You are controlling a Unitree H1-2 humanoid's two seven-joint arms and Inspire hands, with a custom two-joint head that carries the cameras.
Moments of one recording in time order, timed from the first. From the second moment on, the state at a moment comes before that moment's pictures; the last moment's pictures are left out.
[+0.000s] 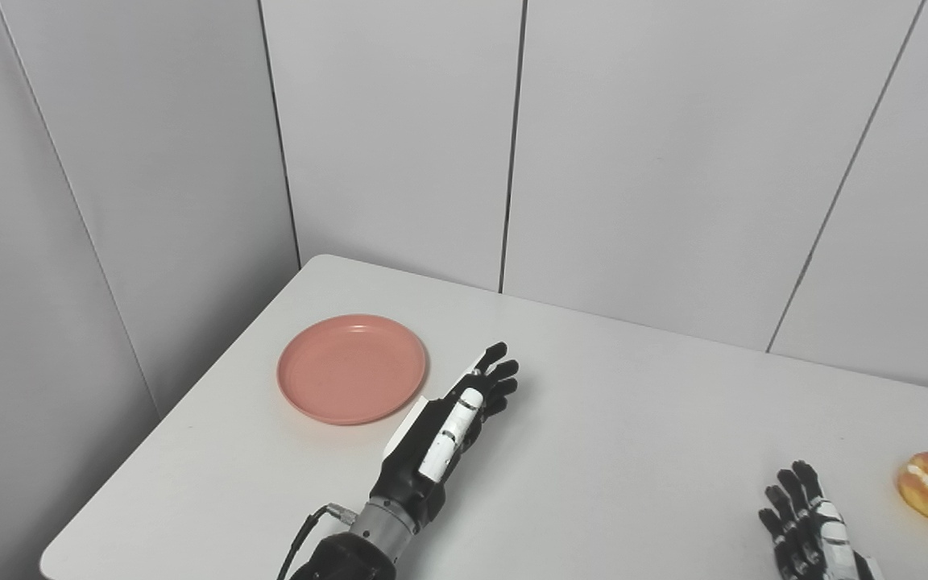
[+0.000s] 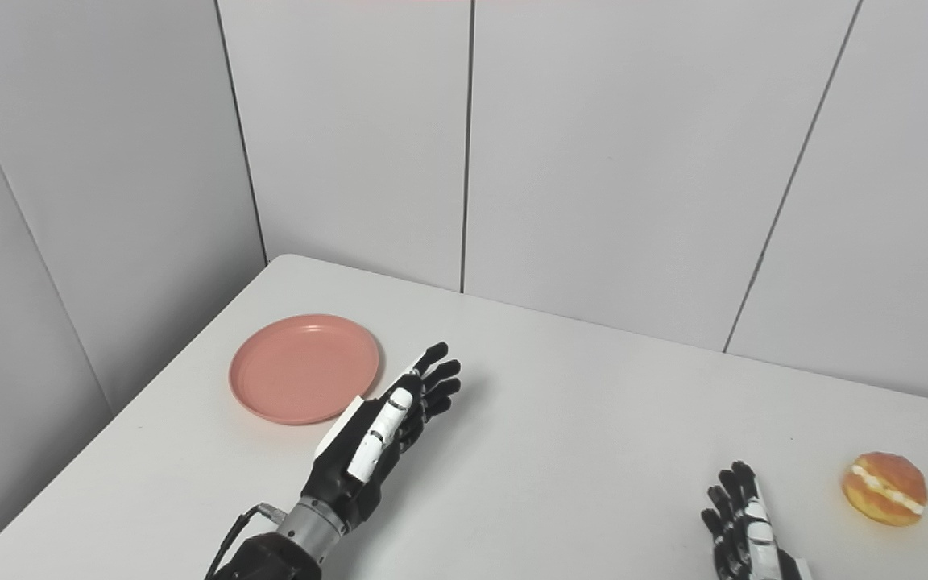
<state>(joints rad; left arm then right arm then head) -0.11 0.06 0.00 -0.28 -0.13 0.17 -0.12 -0.16 -0.06 -0.01 0.09 0.26 0.02 0.22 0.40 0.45</state>
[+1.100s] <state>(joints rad) -0.29 0.22 0.31 -0.21 -0.25 0.18 -0.05 -0.16 -0.06 -0.02 0.10 0.28 0.02 0.23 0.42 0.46</state>
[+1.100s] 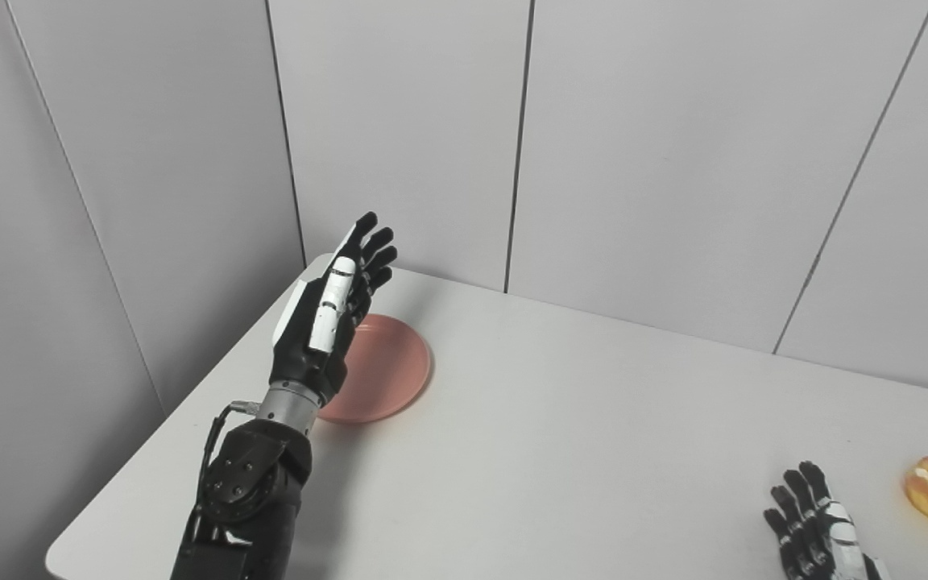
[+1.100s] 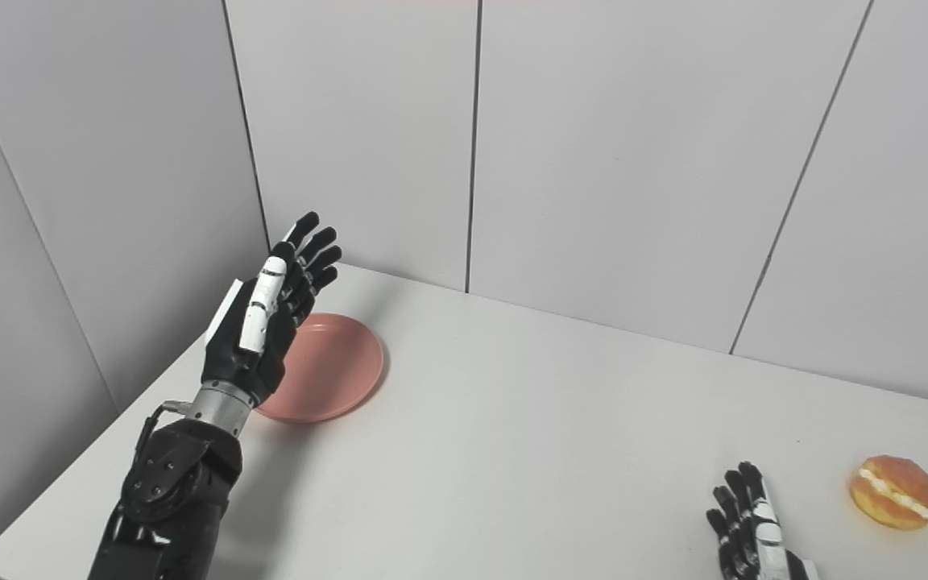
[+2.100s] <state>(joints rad) -0.38 0.35 0.49 0.06 -0.36 0.17 0.01 -0.16 -0.07 -0.02 0.10 0.29 0.02 0.23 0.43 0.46</state>
